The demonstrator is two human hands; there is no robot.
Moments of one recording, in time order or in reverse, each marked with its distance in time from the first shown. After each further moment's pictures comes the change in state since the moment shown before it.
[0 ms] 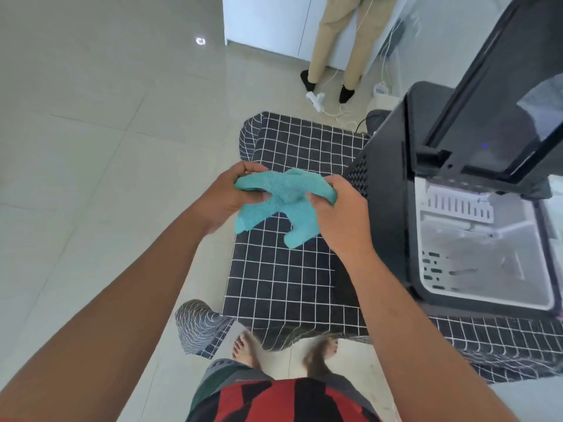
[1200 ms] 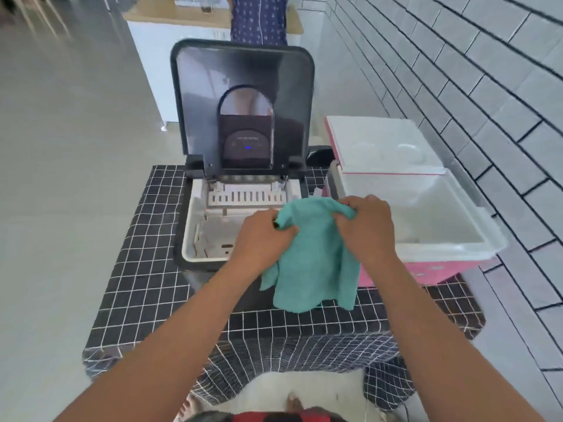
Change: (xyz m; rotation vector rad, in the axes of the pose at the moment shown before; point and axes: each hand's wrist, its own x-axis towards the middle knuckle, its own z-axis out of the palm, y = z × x) left_hand -0.015 0.016 0.436 0.763 0.197 0.168; right_hand -0.044 0.189 -0.352 -0.435 0.291 0.051
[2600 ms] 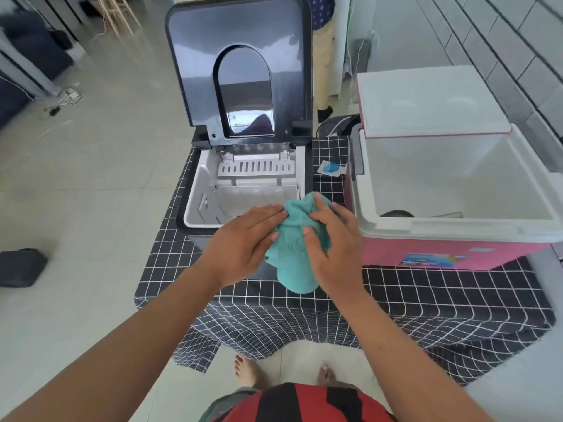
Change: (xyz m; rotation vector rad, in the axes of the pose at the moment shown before) left_hand -0.055 -0.047 -0.001 0.570 0.004 0.640; right_hand -0.080 0.031 0.067 0.647 0.046 -0.295
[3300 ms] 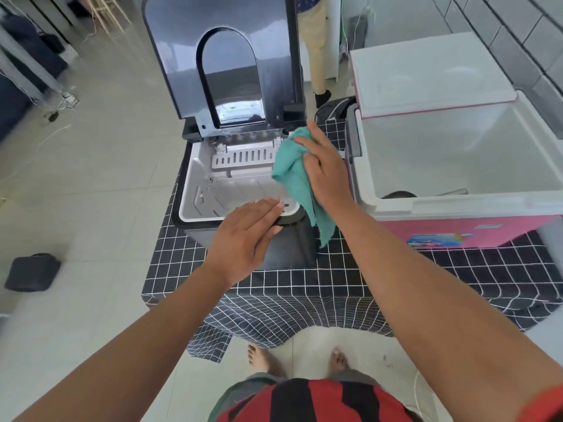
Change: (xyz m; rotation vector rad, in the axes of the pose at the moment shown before) left_hand -0.004 0.004 0.019 0.157 0.199 0.089; right_hand 0.105 0.012 0.022 0.184 -0.178 0.039
